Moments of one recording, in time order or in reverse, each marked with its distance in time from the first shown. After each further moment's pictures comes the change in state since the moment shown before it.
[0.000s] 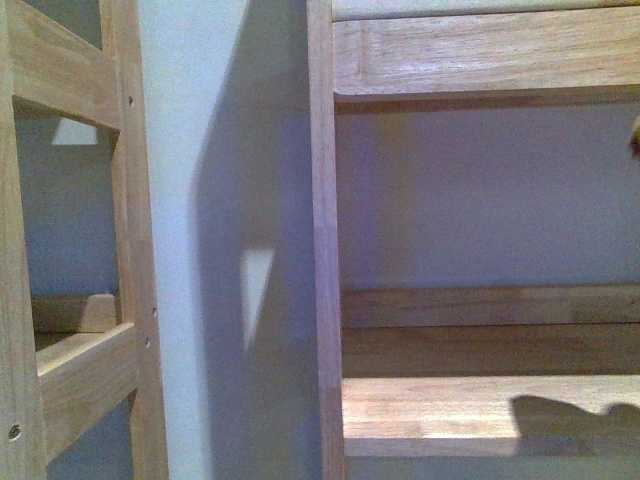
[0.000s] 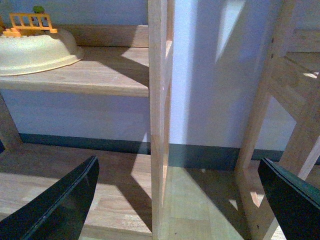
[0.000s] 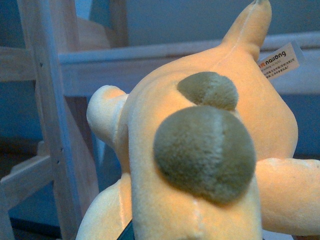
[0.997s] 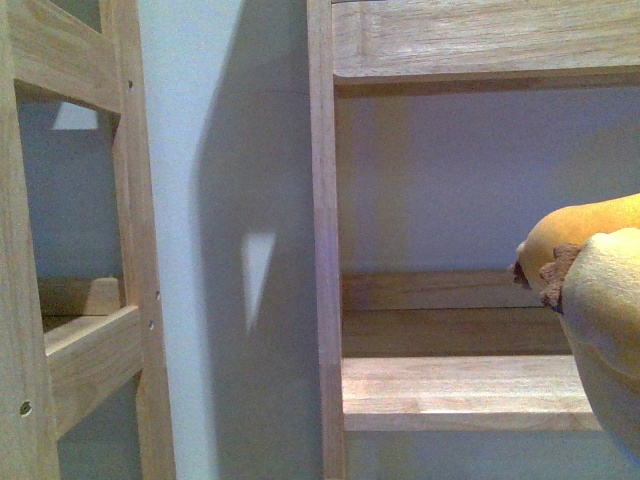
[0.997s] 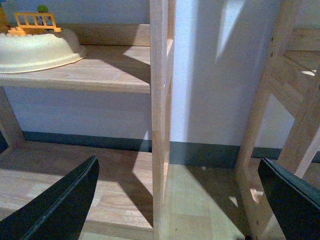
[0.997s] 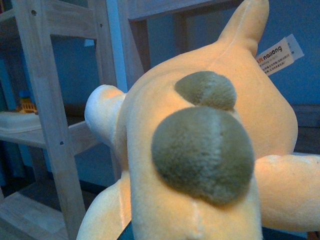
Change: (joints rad) left arm 0.000 0.000 0.000 0.000 0.000 0.000; right arm 0.331 -0.375 -0.516 0.095 0.117 0.002
